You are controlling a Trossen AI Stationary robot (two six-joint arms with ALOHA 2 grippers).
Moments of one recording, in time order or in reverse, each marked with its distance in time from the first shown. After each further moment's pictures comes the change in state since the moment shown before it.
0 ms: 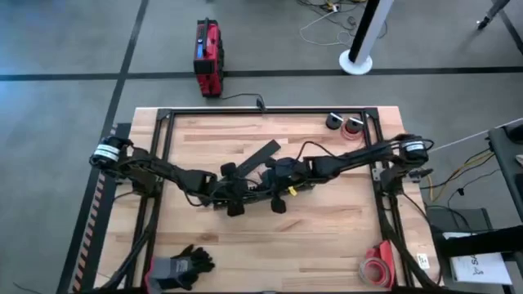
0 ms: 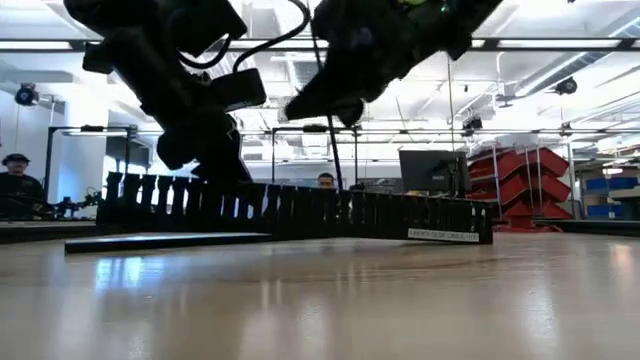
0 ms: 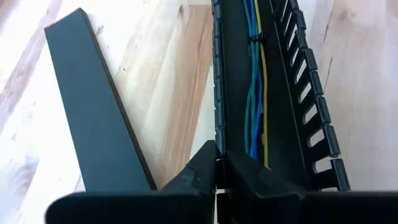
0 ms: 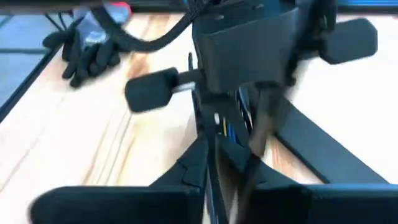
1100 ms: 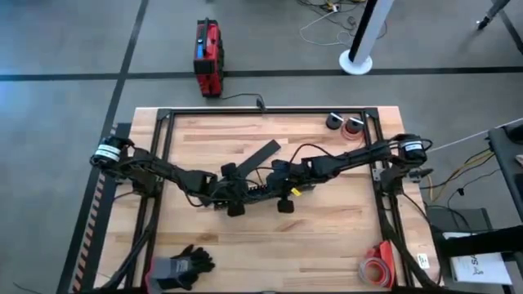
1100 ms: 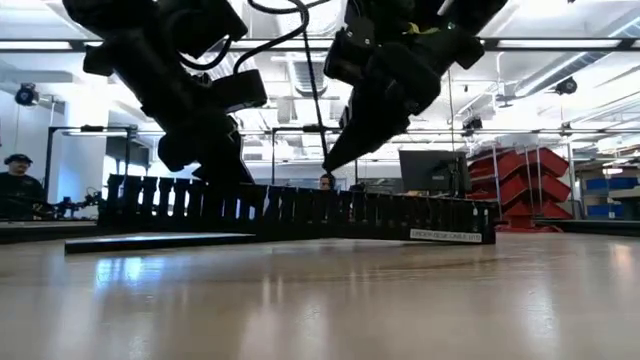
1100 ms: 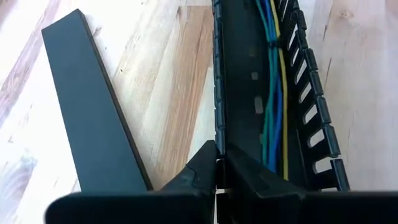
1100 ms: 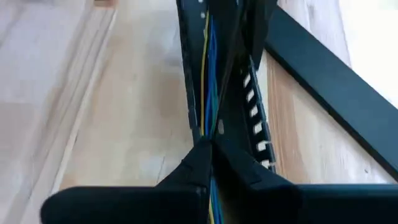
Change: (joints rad) left arm 0.000 0.003 -0.003 0.013 0.000 0.003; right arm -0.009 0.034 -0.013 -0.137 0.028 -0.052
